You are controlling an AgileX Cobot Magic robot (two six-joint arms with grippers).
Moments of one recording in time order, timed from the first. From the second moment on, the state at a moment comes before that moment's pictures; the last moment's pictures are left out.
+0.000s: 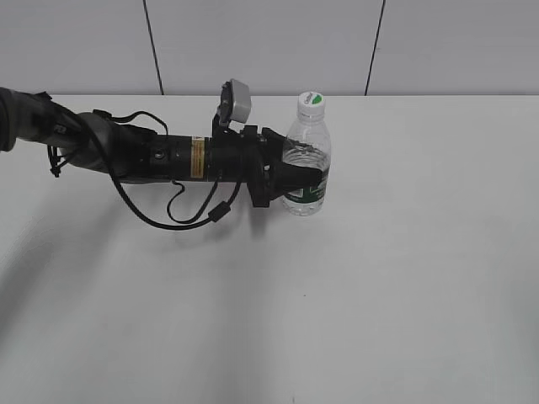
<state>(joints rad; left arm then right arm) -0.34 2.51 -1.61 1.38 -1.17 -0.86 0.01 -0.01 -0.50 0.00 1.10 -0.13</state>
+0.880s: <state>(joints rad) -0.34 2.41 -1.61 1.66 -1.18 -0.95 0.01 -0.01 -0.50 0.00 1.10 -0.13</state>
